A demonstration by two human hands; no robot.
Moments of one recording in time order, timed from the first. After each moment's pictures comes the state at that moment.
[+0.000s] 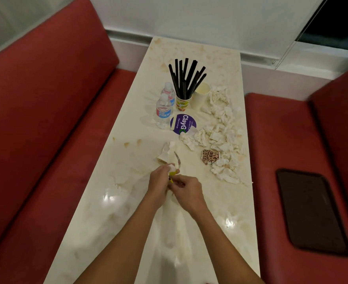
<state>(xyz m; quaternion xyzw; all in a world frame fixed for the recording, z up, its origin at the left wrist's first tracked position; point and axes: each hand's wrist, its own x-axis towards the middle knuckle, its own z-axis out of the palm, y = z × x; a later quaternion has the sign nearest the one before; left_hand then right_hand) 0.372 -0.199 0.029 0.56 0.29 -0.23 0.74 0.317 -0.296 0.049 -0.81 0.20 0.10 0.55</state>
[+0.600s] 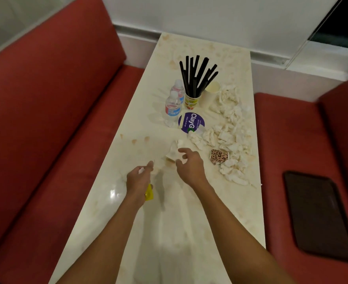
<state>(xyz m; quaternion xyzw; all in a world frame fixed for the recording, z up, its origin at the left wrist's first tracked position) 0.380 -0.120 0.017 0.67 0.36 -0.14 0.63 0.390 -0.289 0.042 -0.88 0.17 0.08 0.43</state>
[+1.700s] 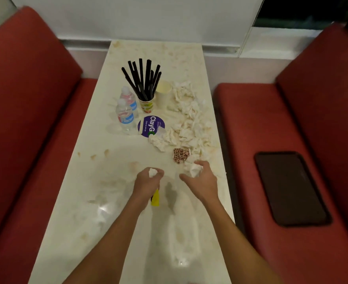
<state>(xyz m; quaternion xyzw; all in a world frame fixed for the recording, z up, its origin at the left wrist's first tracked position) 0.377 -0.244 0.019 0.78 0.14 -0.24 0.57 0.311 -0.417 0.042 -0.80 0.37 0.03 0.48</state>
